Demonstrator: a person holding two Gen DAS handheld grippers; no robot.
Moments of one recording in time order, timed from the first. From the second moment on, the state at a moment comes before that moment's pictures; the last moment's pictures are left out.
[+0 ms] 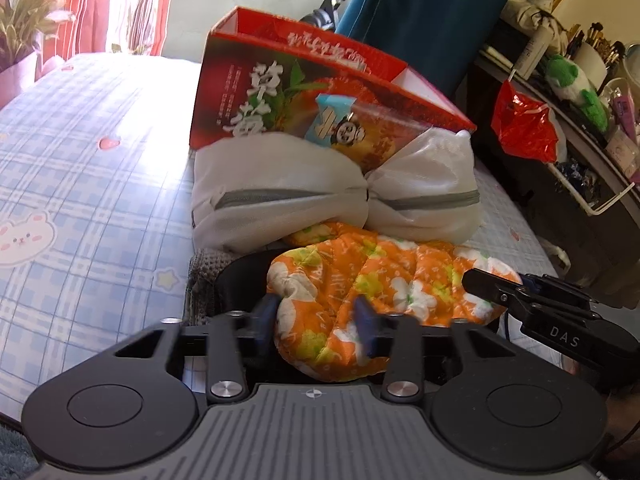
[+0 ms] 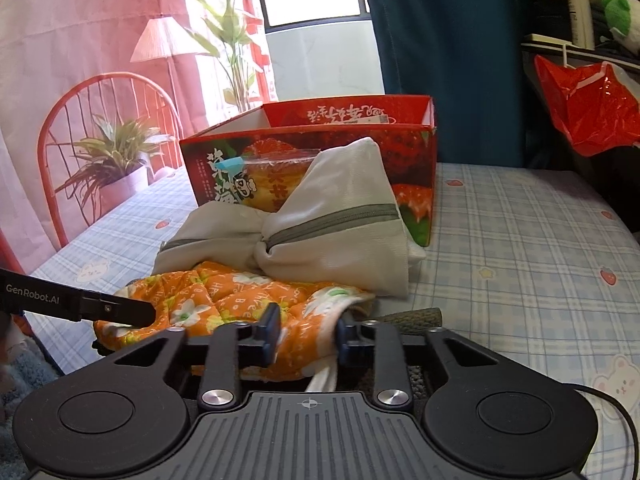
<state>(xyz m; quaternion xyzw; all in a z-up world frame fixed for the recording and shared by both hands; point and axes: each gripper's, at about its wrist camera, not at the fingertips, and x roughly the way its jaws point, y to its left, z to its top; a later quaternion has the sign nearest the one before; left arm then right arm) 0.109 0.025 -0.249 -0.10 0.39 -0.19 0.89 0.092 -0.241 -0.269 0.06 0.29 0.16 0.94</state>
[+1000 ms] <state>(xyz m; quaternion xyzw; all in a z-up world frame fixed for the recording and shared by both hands) 0.101 0.035 -0.143 -0.06 0.22 -0.19 0.95 0.093 -0.247 -0.163 0.06 0.16 0.23 0.96</state>
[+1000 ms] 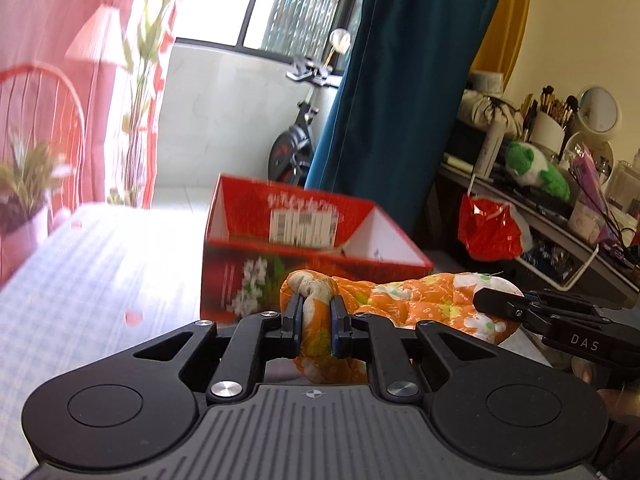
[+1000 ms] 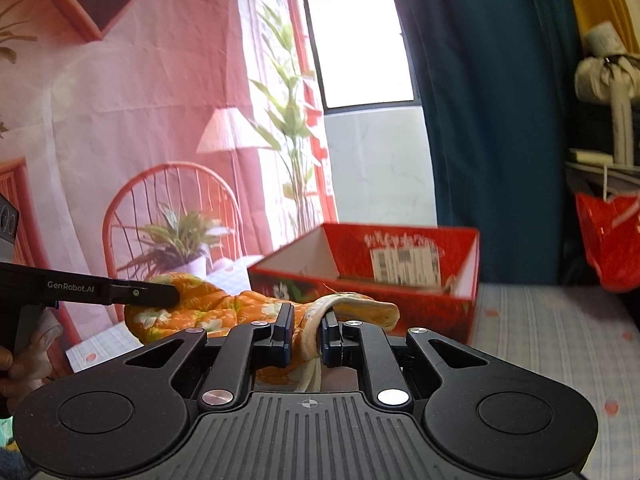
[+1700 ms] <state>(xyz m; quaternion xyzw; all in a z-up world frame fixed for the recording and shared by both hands) 0.245 0.004 -0.100 -0.02 0.21 -0.18 0.96 0.250 -0.251 -0.122 0.00 0.18 0.22 0.96</state>
